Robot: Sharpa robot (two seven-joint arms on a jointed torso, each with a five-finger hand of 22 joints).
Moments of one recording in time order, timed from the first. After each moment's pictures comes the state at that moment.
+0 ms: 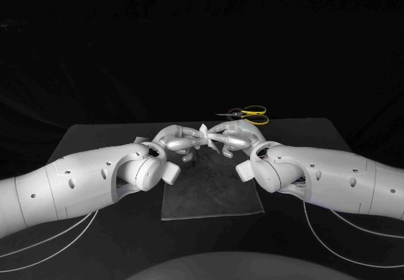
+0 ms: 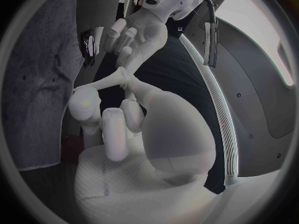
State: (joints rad) left arm 1.15 -0.69 -0.12 1.50 -0.19 -0.37 0.12; left_hand 1.33 -0.12 0.68 -0.02 0.05 1.00 0.09 0.45 0.45 0.99 0.01 1.07 0.47 1.46 -0.05 1.49 1.29 0.12 1.22 0.06 1.28 1.04; right arm 1.12 -0.71 -0.13 1.54 -0.26 -0.55 0.26; right_hand 1.30 -0.04 0.48 -0.02 0.04 1.02 0.07 0.43 0.39 1.38 0.01 1.21 1.29 1.47 -0.06 1.45 1.31 0.10 1.29 0.05 0.97 1.31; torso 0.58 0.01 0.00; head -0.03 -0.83
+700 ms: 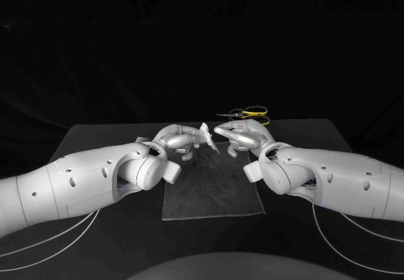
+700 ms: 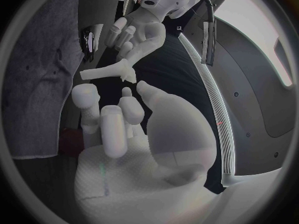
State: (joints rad) left arm 1.15 -0.69 -0.11 1.50 -0.16 -0.38 0.13; left_hand 1.19 -0.14 0.88 -0.11 0.05 0.99 0.08 0.46 0.45 1.01 -0.01 1.11 0.51 1.47 -0.05 1.51 1.31 0.12 1.23 0.05 1.32 1.09; right arm 1.12 -0.77 -0.13 1.57 -0.26 -0.55 0.30; right_hand 1.16 -0.09 0.41 0.06 0.05 0.90 0.14 0.34 0.36 1.32 0.05 1.10 1.21 1.47 -0.02 1.39 1.31 0.12 1.22 0.08 0.82 1.31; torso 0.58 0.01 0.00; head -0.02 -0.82
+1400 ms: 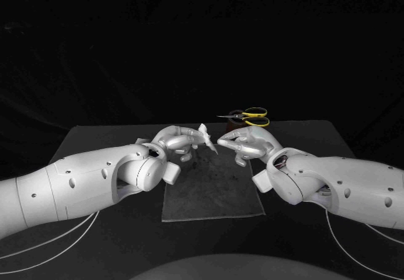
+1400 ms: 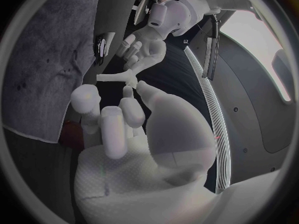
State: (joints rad) left arm 1.15 -0.69 -0.11 1.50 -0.15 -0.40 0.13; left_hand 1.18 -0.14 0.89 -0.12 0.05 1.00 0.08 0.46 0.45 1.02 -0.01 1.12 0.52 1.47 -0.05 1.51 1.31 0.12 1.23 0.05 1.33 1.10; right arm 1.11 -0.85 -0.13 1.68 -0.47 -0.56 0.17; right_hand 1.18 -0.09 0.39 0.06 0.05 0.95 0.12 0.34 0.36 1.35 0.04 1.14 1.24 1.47 -0.02 1.41 1.31 0.13 1.26 0.08 0.89 1.31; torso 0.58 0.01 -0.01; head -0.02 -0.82
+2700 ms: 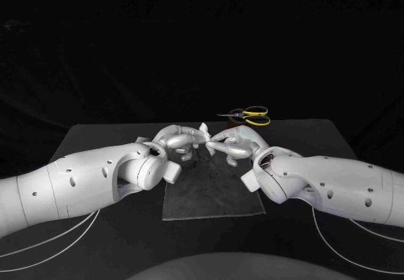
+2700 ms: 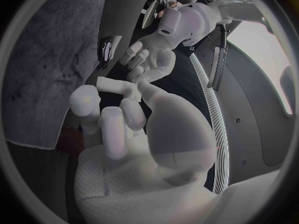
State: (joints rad) left arm 1.15 -0.69 -0.11 1.50 -0.15 -0.40 0.12; left_hand 1.16 -0.15 0.89 -0.12 0.04 1.00 0.07 0.46 0.45 1.02 -0.01 1.12 0.52 1.46 -0.05 1.51 1.31 0.12 1.23 0.05 1.33 1.10; right arm 1.11 -0.76 -0.13 1.66 -0.57 -0.63 0.06; right_hand 1.18 -0.10 0.37 0.06 0.05 0.96 0.12 0.32 0.34 1.37 0.03 1.17 1.25 1.47 -0.03 1.42 1.31 0.12 1.28 0.07 0.92 1.31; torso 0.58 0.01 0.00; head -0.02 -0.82
